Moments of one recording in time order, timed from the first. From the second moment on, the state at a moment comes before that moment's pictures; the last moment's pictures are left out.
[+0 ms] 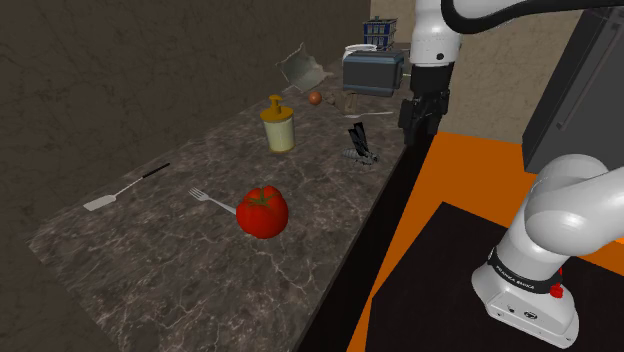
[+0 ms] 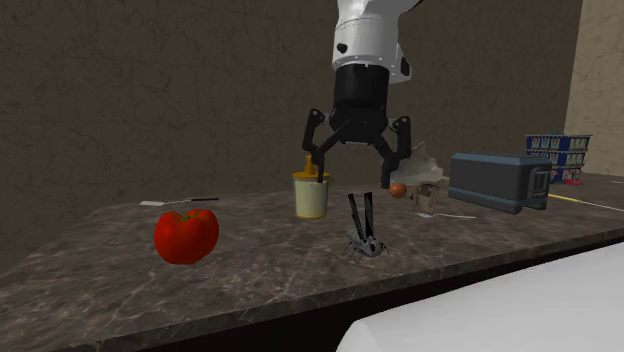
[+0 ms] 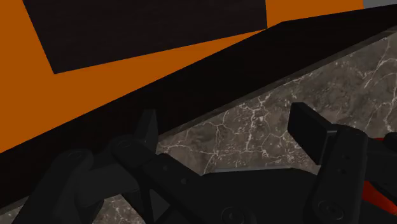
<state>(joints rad) -0.01 -0.80 0.03 -2.45 0.12 1.56 0.17</state>
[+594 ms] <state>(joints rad) -0.02 -0.58 -0.03 -2.41 0.03 1.74 0.00</state>
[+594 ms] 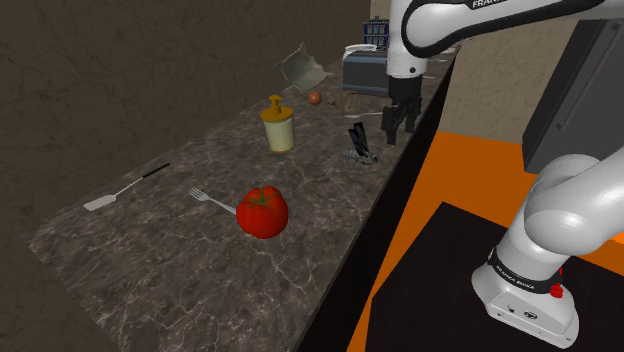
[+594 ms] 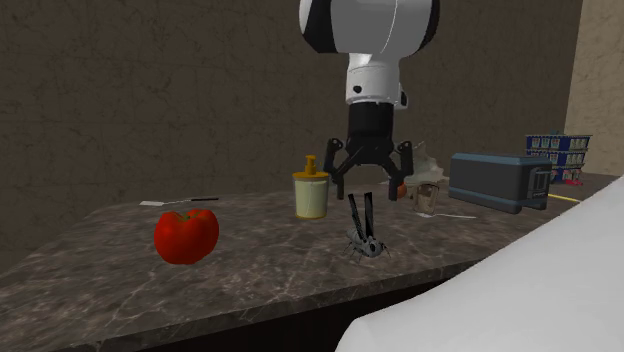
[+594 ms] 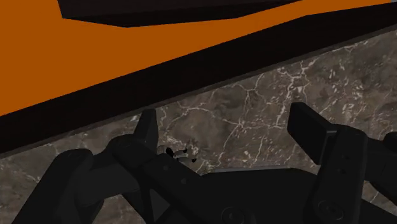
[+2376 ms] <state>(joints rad) -0.02 -0.12 -0.09 -2.24 -0.06 2.07 -0.22</state>
